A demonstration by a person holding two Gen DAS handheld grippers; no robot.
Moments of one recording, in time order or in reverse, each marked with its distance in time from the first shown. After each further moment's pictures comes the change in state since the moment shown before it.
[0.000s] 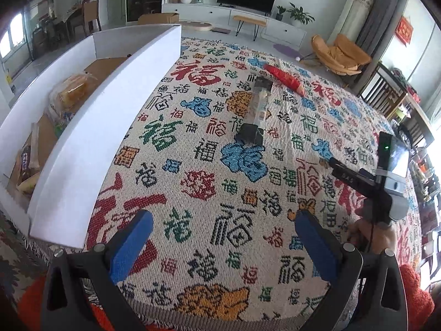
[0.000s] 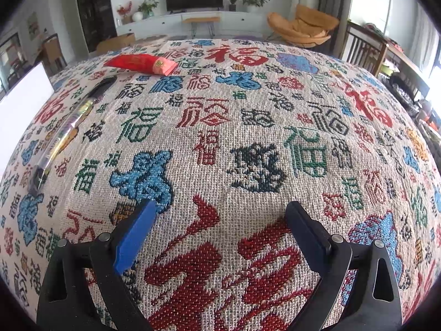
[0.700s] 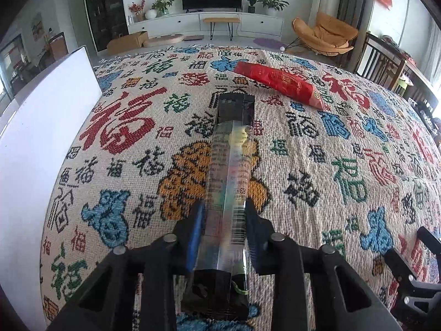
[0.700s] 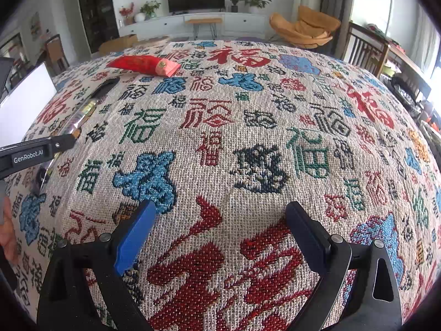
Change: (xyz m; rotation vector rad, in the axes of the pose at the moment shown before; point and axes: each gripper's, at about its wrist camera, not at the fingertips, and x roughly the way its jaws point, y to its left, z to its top) left arm 0.177 -0.068 0.123 0.201 -0.030 0.021; right arm -0.002 0.002 -0.001 -0.005 -0.004 0.009
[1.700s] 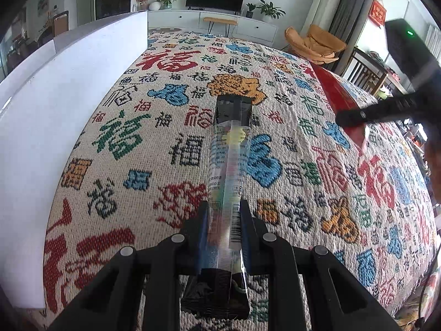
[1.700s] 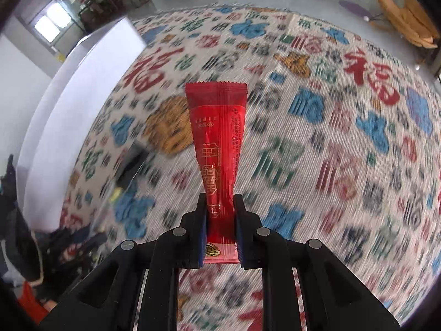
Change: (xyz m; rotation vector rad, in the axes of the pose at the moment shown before) left arm -0.101 0.044 -0.143 -0.080 -0.019 -0.119; right arm -0.009 0.071 0.087 -0.291 0.363 0.426
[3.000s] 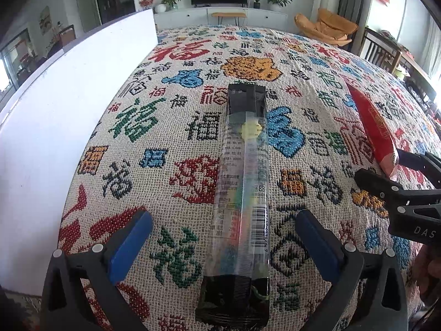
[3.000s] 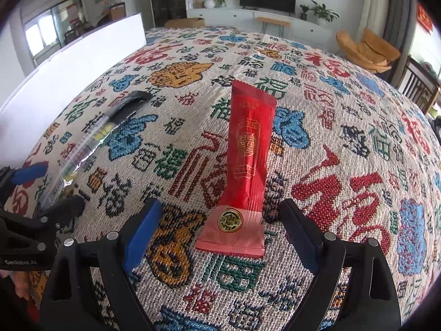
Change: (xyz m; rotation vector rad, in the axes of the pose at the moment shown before) left arm 0.012 -0.002 -0.016 0.069 0.054 0.134; right arm 0.037 0.051 -0.125 -0.003 -0.302 -0.259
